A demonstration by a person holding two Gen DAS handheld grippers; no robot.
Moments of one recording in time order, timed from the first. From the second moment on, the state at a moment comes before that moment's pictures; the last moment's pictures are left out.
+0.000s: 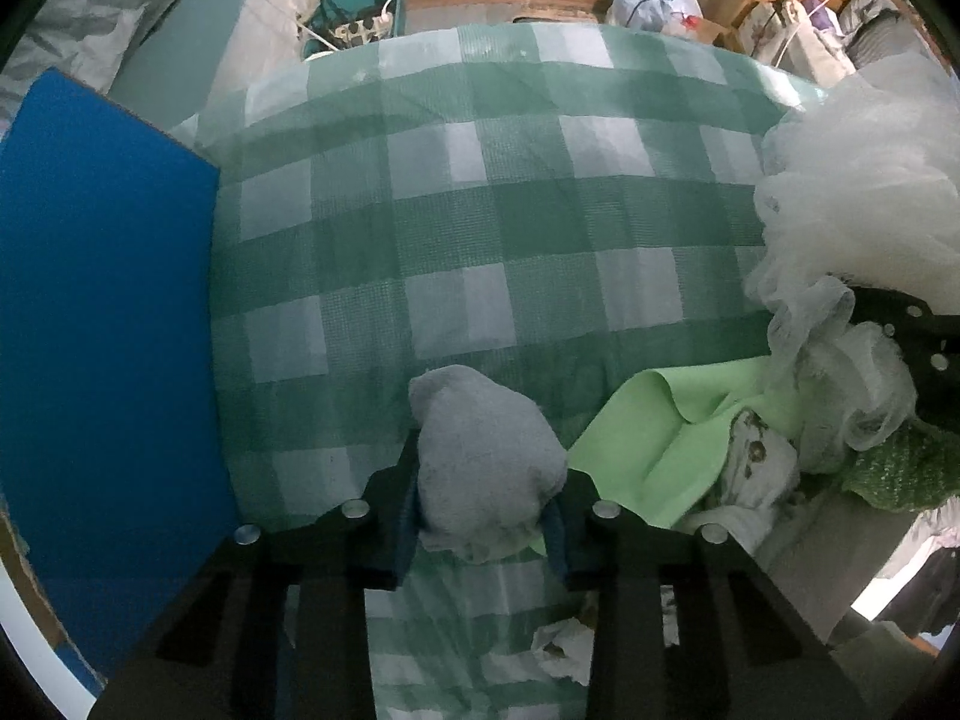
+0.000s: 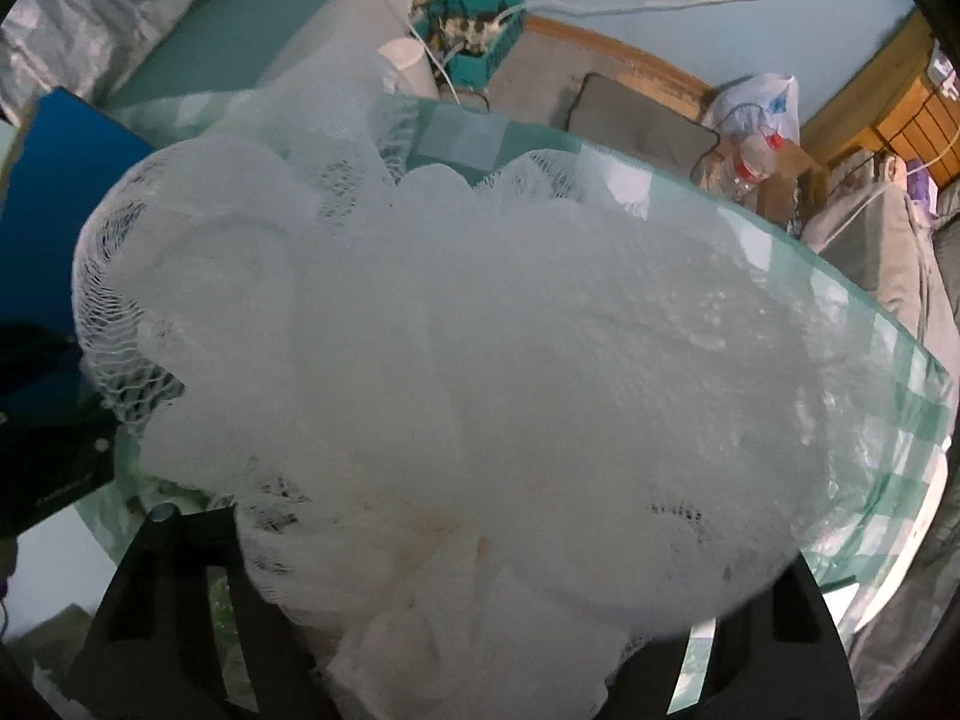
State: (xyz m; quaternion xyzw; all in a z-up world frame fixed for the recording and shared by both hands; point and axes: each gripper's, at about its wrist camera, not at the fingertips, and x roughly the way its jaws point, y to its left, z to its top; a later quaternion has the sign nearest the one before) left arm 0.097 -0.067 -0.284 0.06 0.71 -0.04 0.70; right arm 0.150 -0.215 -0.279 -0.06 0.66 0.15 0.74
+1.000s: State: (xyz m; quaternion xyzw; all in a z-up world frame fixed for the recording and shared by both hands) left arm 0.055 -0.041 -0.173 0.02 0.63 -0.04 0.77; right arm 0.125 -0.202 -0.179 0.01 0.55 0.19 0.82
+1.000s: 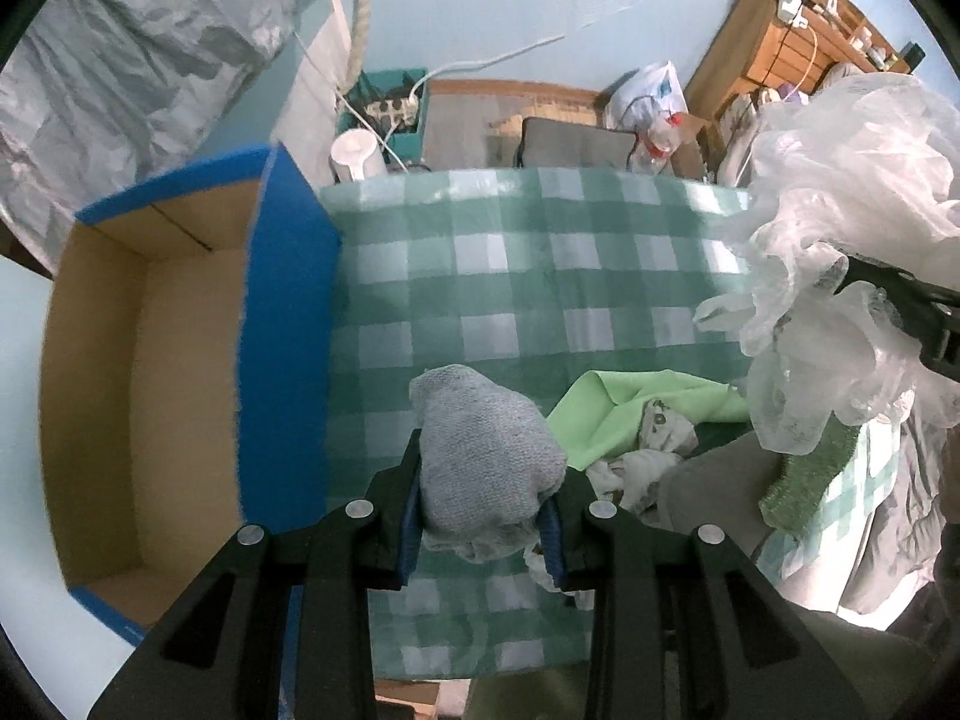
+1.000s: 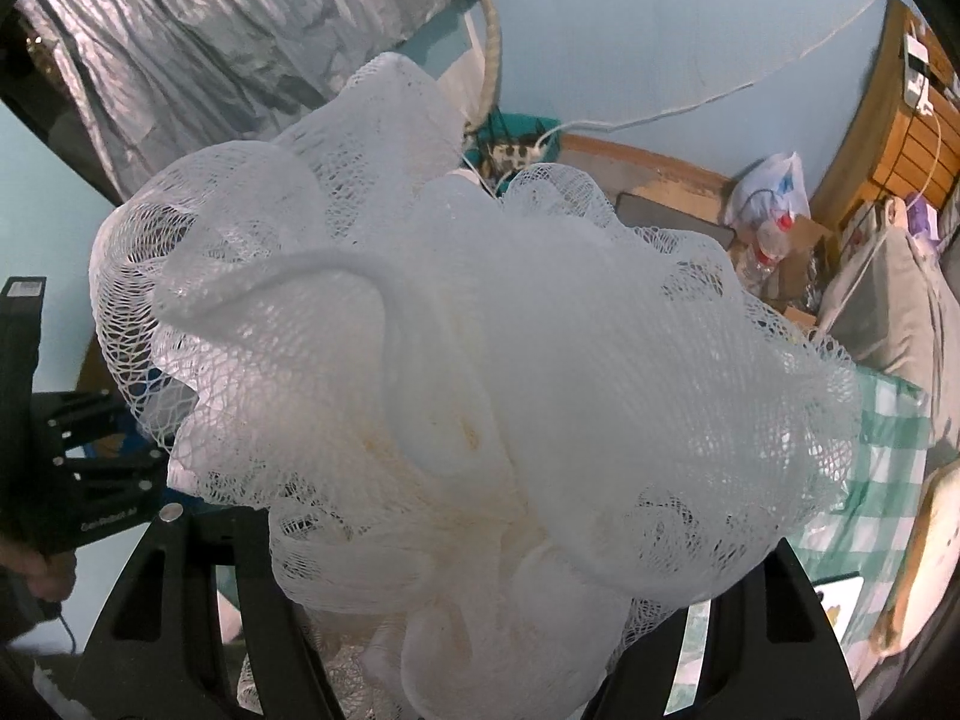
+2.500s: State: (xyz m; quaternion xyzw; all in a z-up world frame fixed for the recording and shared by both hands) left arm 0.008 0.082 -0.074 -0.03 0.55 0.05 0.83; right arm 0.115 -0.051 -0.099 -0.06 0.50 0.33 0.80
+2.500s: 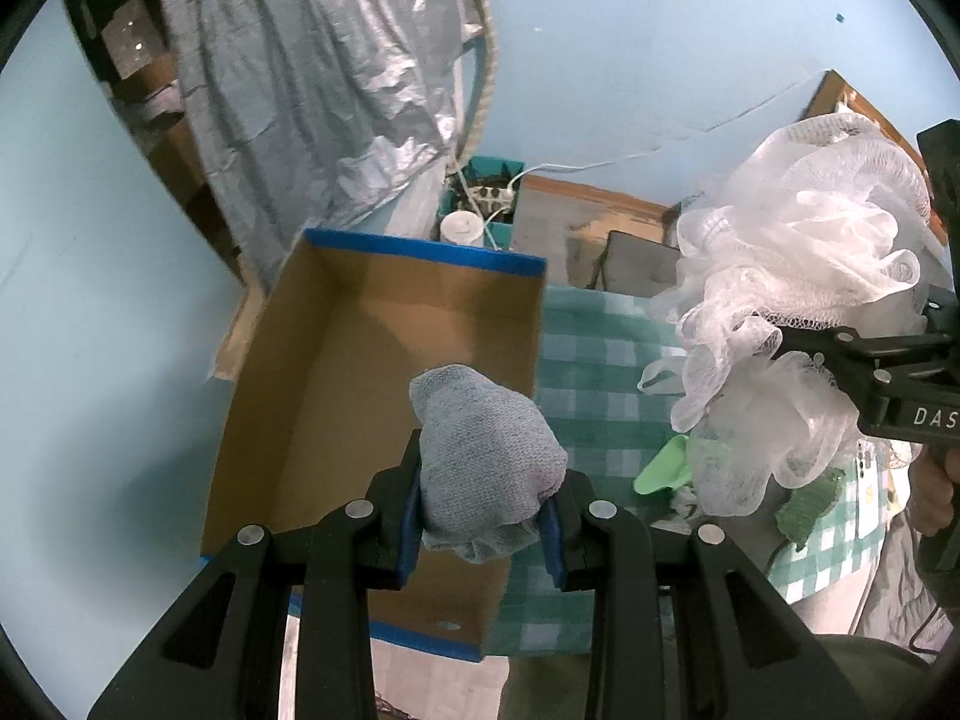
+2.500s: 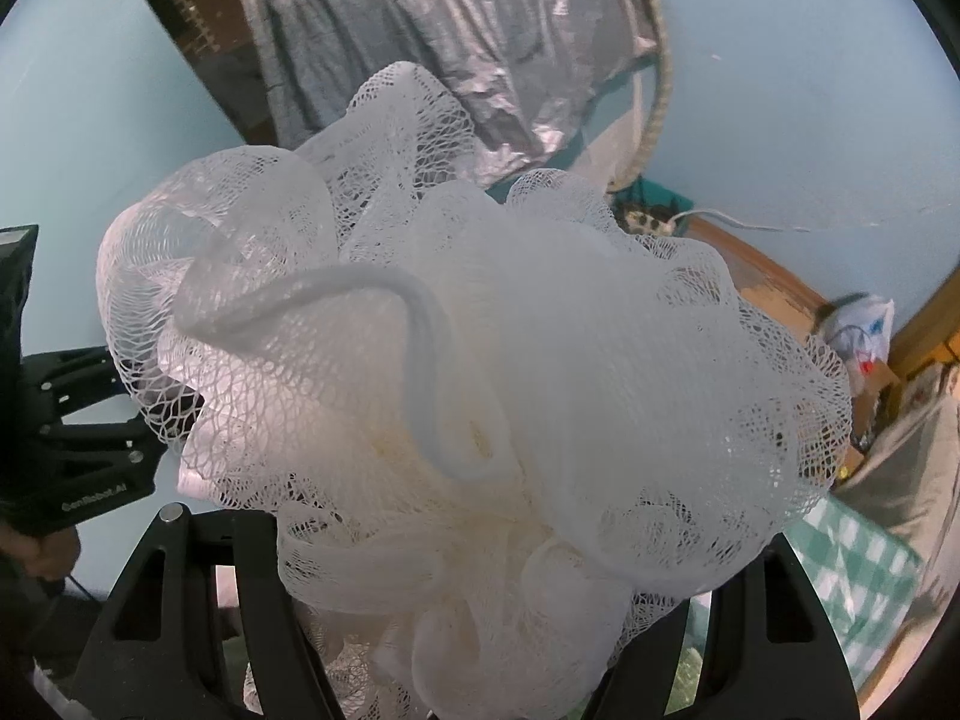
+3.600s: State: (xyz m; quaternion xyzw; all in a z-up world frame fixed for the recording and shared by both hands) left arm 0.026 0.205 -0.128 -0.07 0.57 0.09 0.81; right arm 0.161 0.112 -0.152 -0.12 0.55 0.37 0.74
